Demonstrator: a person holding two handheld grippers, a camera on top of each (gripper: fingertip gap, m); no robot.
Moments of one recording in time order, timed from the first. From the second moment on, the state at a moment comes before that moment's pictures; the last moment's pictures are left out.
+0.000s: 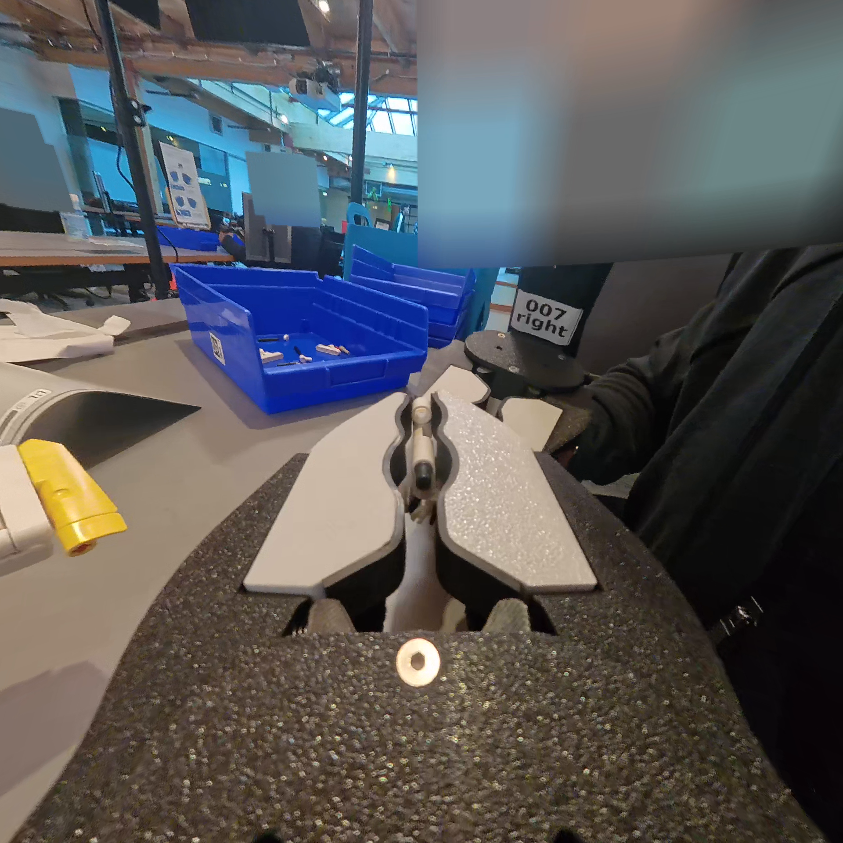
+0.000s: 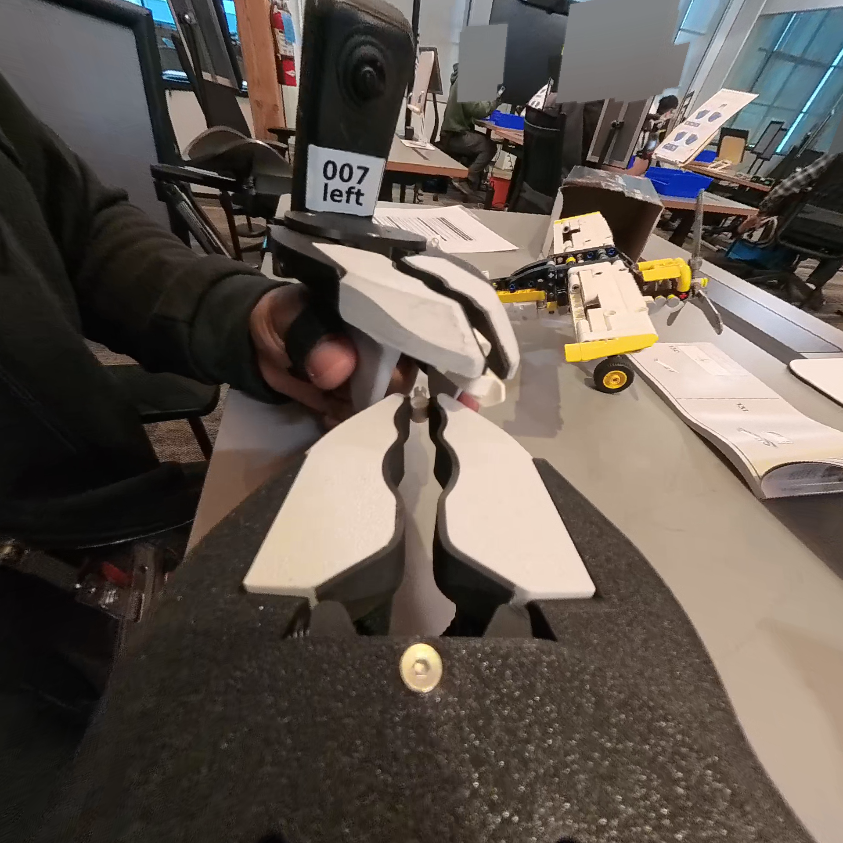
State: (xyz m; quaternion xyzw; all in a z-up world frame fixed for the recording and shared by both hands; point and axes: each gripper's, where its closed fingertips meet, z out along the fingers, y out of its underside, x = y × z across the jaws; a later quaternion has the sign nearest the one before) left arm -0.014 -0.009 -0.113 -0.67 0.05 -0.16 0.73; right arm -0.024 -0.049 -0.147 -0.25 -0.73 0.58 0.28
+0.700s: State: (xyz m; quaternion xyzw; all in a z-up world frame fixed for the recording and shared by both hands) left arm -0.024 -0.010 -0.125 -0.70 -0.01 -0.22 0.68; right arm -0.026 -0.045 -0.146 -0.26 -0.72 0.58 0.28
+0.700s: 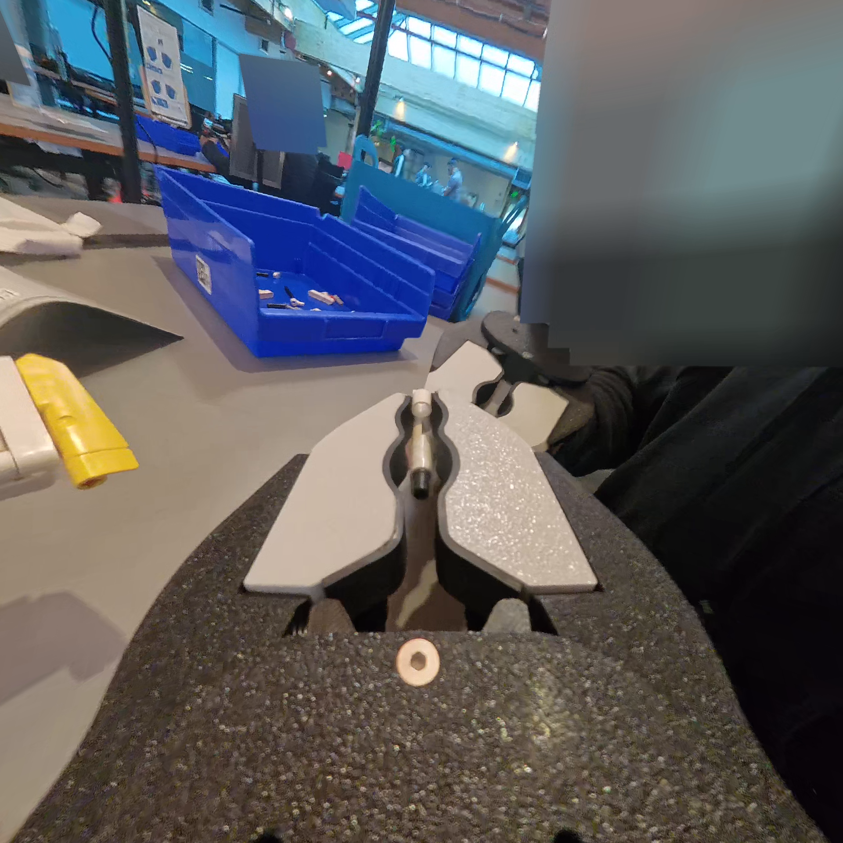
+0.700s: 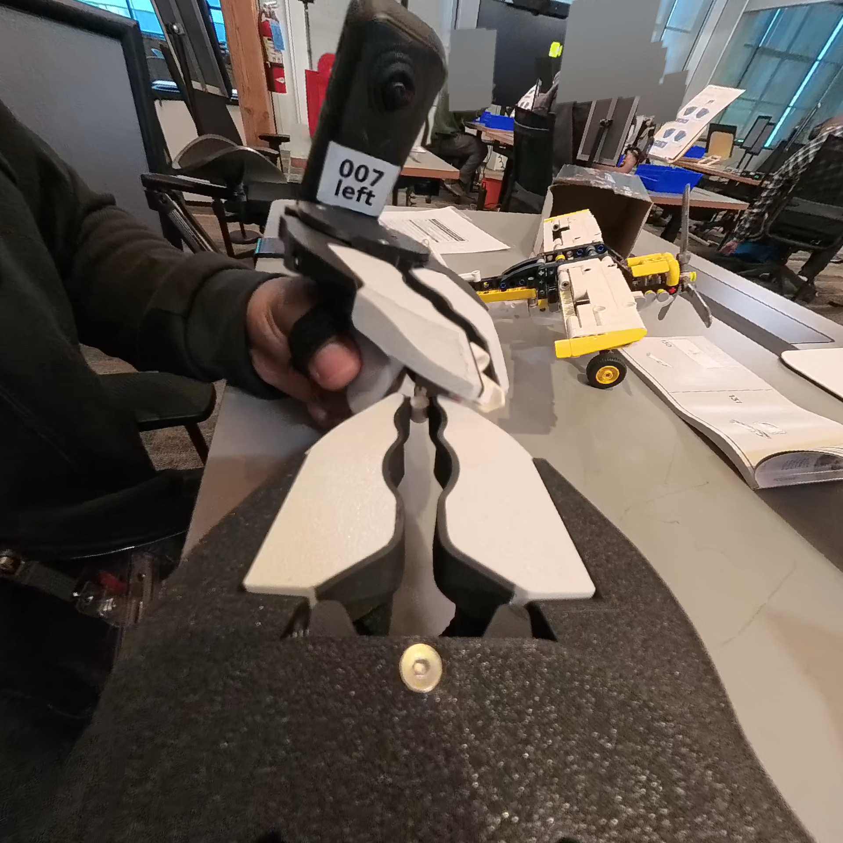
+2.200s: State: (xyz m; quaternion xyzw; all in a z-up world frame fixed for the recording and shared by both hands) left arm -0.022 -0.032 -0.157 -0.84 0.17 -0.10 0.50; right arm -0.014 -0.036 -0.160 -0.20 -0.80 0.51 0.24
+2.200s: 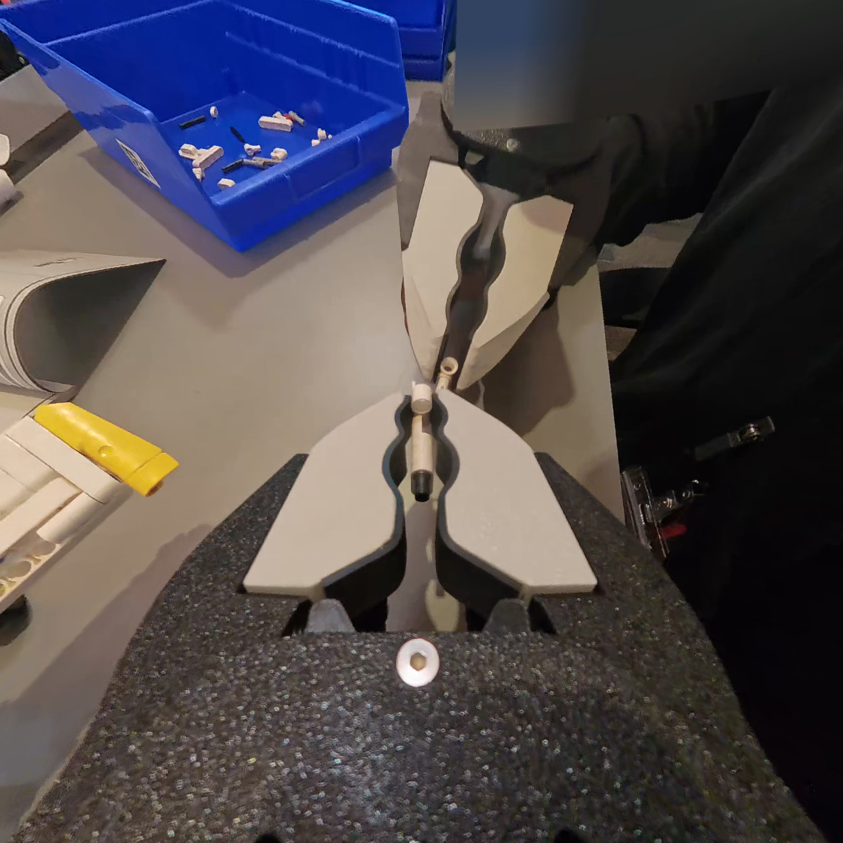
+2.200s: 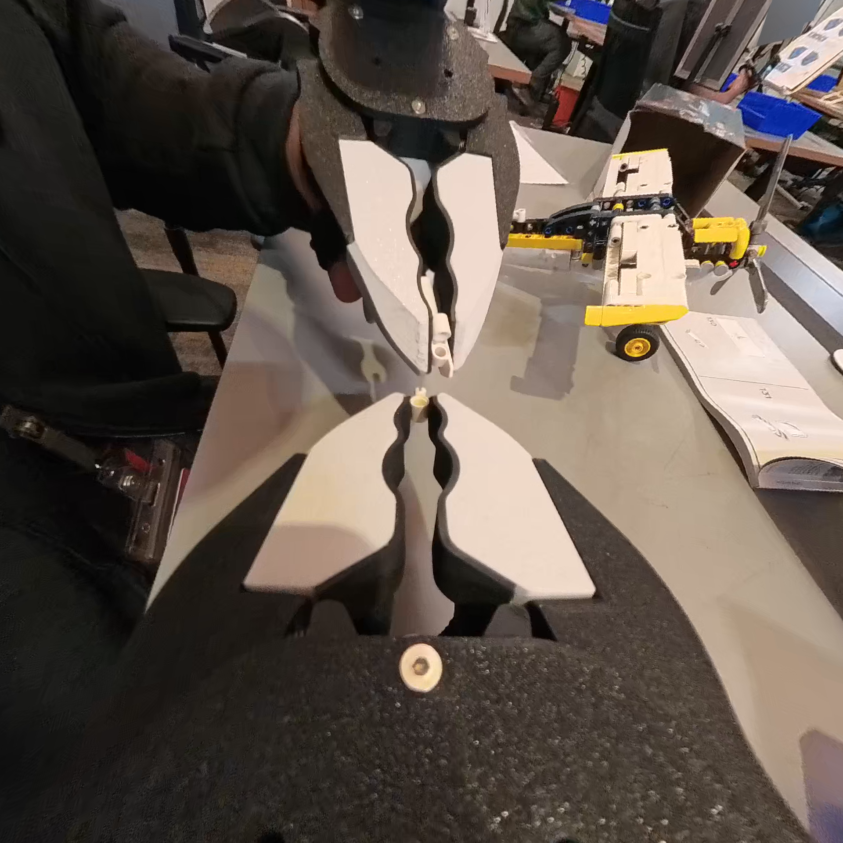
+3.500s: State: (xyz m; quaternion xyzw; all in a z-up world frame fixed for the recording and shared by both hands) left arm -0.012 -0.042 -0.193 -0.88 0.26 -0.01 0.40; right arm -0.010 -0.045 -0.181 -0.15 -0.88 0.41 0.21
